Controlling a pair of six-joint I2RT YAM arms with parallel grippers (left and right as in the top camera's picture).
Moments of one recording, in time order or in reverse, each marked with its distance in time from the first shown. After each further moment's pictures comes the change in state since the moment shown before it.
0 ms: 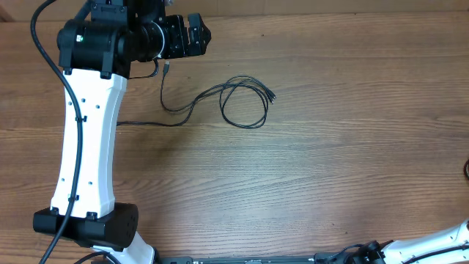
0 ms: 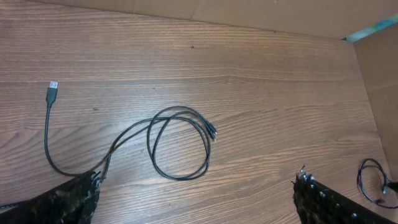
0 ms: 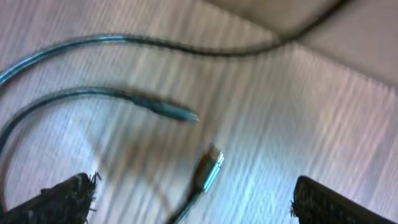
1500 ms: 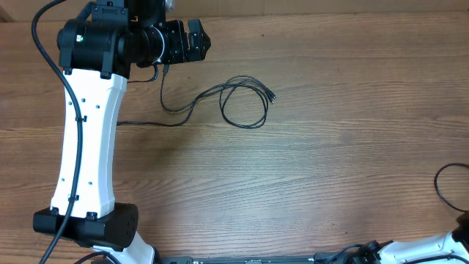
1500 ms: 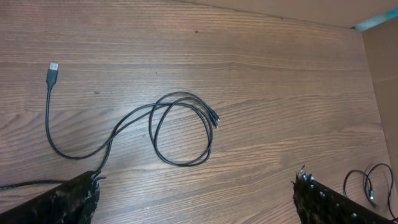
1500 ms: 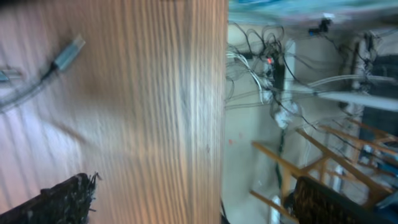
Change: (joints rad) left arm 0.000 0.000 0.000 -0.059 0.000 0.000; right arm 0.014 -0.171 -0.002 -0.665 0.328 0.438
